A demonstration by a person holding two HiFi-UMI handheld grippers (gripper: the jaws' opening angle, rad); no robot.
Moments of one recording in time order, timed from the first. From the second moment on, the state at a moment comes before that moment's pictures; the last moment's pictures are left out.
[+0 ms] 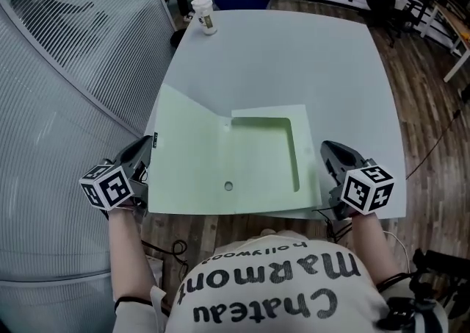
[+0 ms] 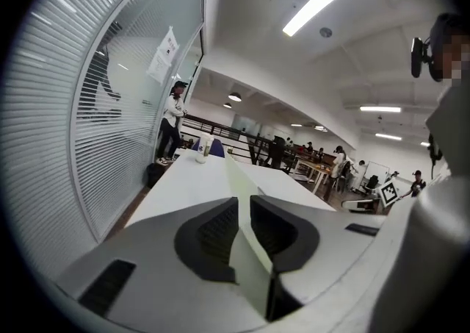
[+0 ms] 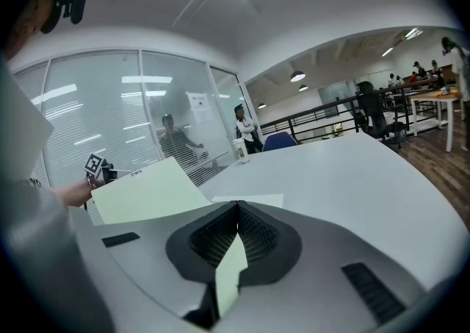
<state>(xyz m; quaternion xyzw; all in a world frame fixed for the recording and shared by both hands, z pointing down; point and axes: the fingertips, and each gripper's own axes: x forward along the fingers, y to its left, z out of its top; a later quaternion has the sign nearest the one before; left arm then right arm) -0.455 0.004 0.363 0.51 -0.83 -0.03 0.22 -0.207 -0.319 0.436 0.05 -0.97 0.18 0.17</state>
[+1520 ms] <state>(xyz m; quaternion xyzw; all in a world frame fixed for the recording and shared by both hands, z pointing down) -0.291 -0.255 0.407 0.75 -0.60 0.07 0.25 -0.069 -0.393 0.470 0.22 -0.94 0.24 0.15</state>
